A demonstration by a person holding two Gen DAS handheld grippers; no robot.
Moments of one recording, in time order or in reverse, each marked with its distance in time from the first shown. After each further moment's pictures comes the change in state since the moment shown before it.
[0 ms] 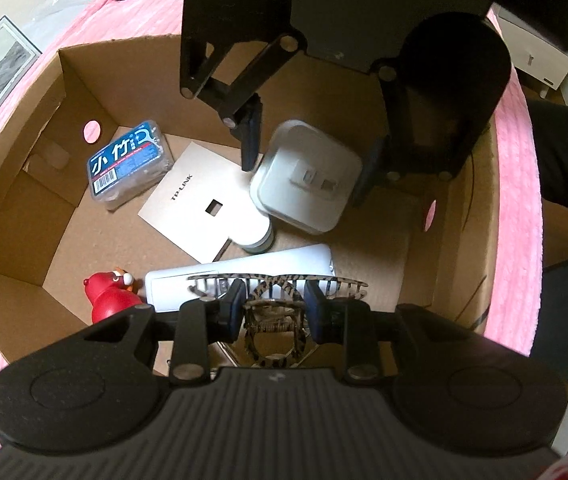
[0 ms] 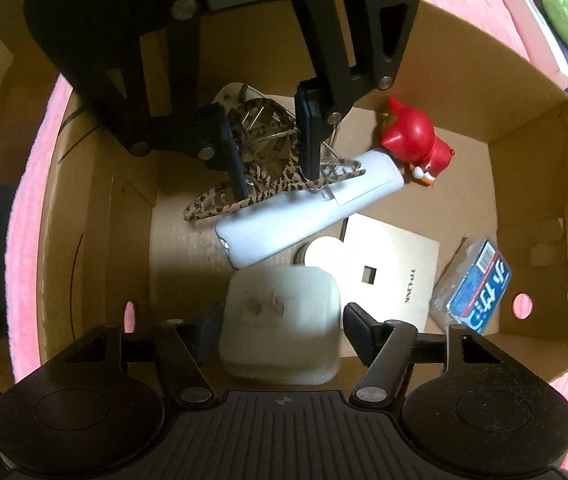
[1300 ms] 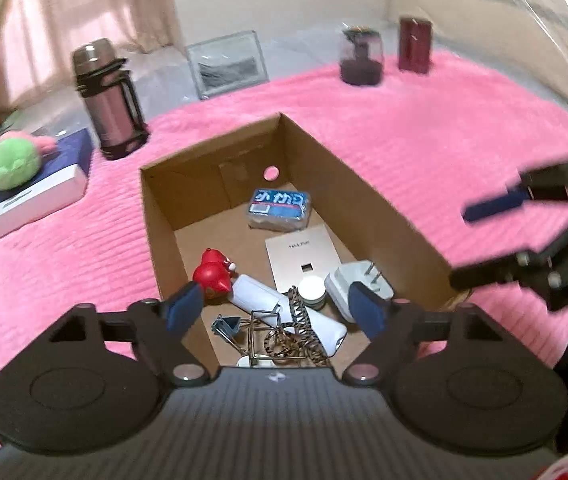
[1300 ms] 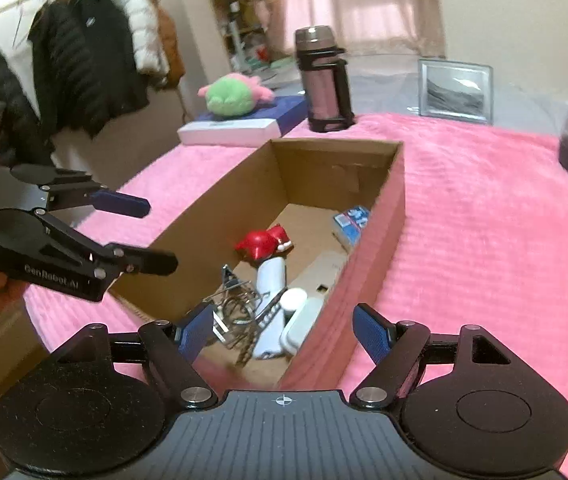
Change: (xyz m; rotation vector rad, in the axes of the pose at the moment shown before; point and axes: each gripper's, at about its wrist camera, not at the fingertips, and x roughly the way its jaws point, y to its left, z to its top) left arm -0.126 -0.057 -0.007 -0.668 -0.276 0.422; right arm -0.148 0.095 -0.111 1.178 -0.727 -0.168
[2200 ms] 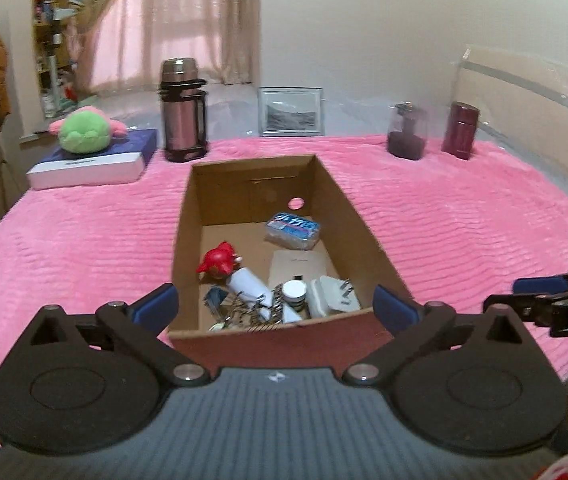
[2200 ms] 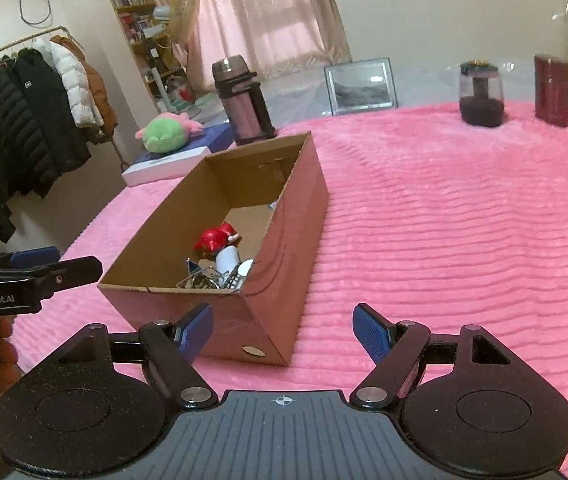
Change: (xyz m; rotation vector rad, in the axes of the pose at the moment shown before) left arm -0.074 -0.049 -0.059 -0.275 -0.181 0.135; right arm -0.086 0.003 -0.062 0.189 -0.110 -0.168
